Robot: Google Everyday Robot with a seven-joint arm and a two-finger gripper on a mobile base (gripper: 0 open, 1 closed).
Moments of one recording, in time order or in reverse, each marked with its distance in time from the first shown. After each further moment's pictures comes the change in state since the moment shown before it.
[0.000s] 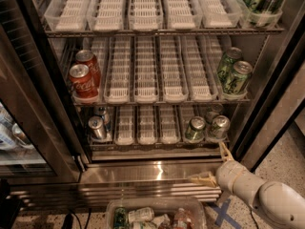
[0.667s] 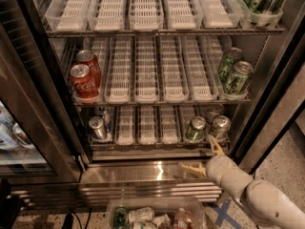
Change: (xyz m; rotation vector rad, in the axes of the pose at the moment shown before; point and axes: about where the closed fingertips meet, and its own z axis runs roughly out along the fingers) arm -0.024 -0.004 0.033 0.065 -0.130 0.041
